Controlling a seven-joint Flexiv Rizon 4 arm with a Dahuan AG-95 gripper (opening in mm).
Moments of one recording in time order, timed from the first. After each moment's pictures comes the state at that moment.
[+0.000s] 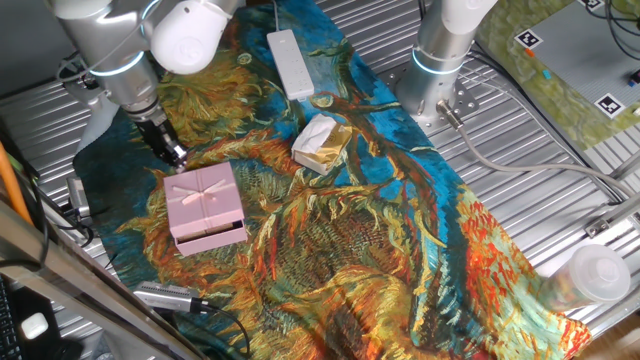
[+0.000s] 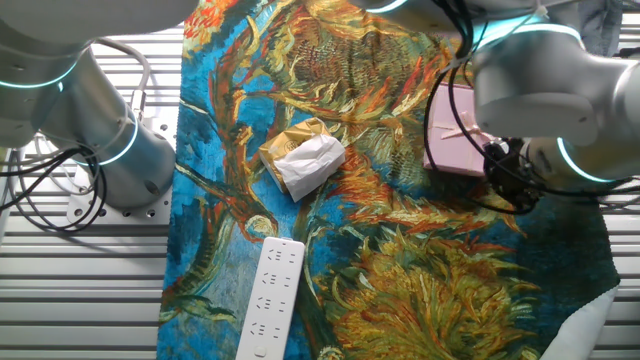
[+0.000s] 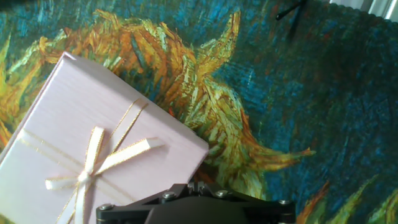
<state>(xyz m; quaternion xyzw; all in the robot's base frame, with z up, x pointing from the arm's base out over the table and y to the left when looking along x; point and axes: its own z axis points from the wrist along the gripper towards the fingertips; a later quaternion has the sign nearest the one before) 0.665 -0.042 0.062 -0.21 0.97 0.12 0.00</state>
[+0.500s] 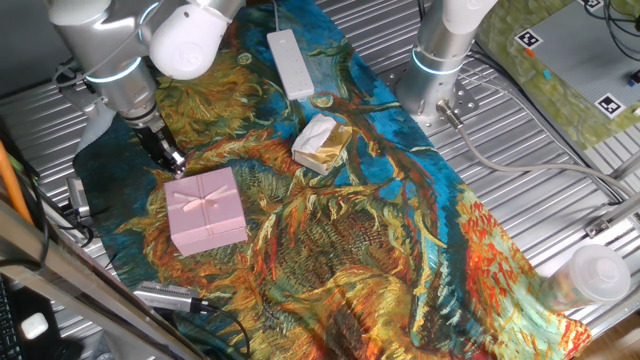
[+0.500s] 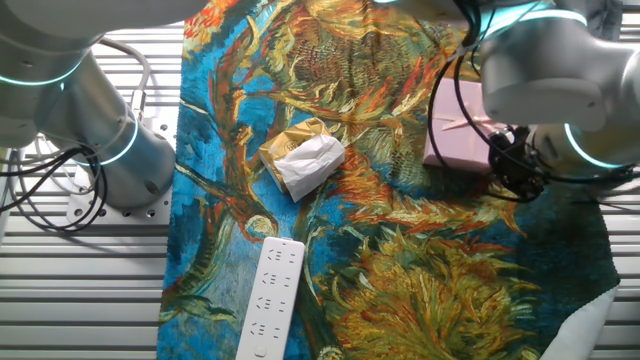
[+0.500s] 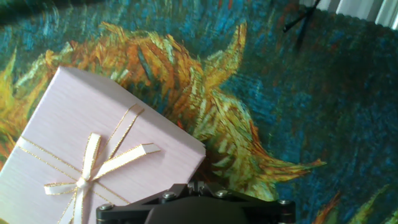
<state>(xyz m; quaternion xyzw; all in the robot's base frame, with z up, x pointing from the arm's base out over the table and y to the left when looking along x) 0.671 -0.031 0.066 -0.20 0.97 0.12 0.00</state>
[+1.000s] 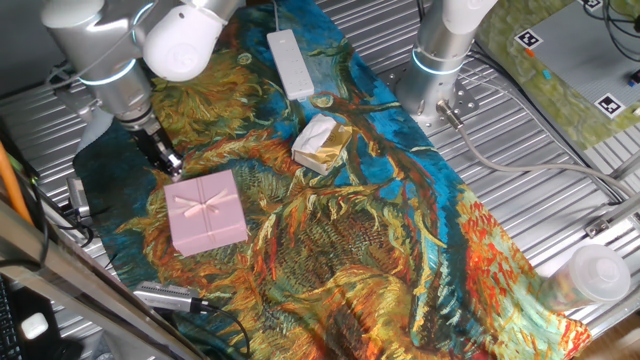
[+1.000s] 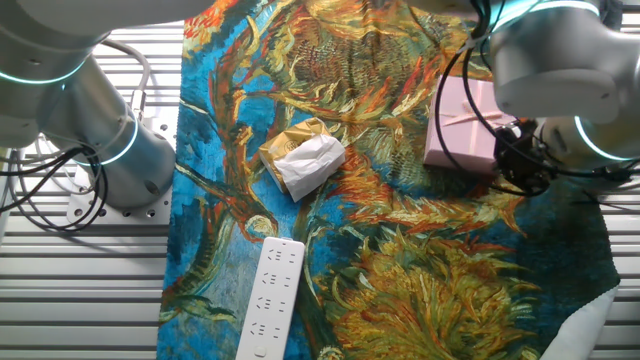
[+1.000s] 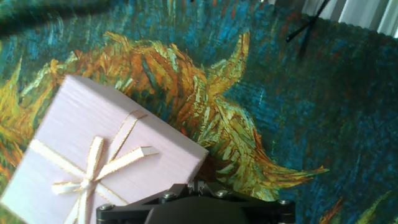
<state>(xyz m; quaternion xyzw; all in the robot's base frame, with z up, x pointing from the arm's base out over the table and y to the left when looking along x) 0.678 -0.025 0.072 -0.20 0.97 0.12 0.00</state>
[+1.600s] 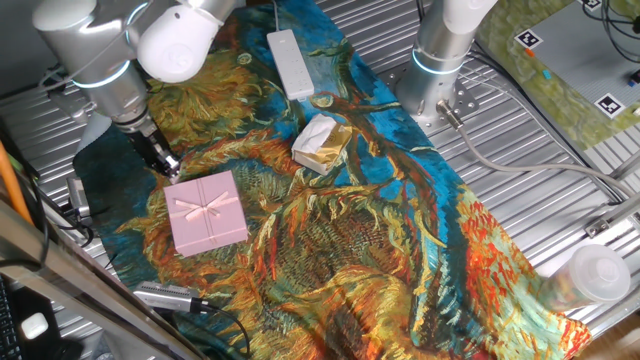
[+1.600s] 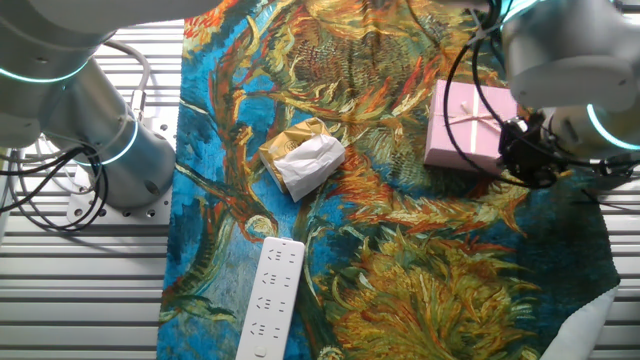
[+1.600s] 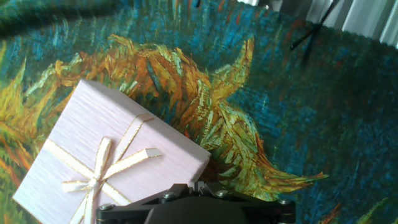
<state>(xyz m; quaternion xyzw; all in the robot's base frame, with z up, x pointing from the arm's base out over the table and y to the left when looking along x) 0.682 -0.020 0.082 -0.23 0.97 0.09 -0.02</state>
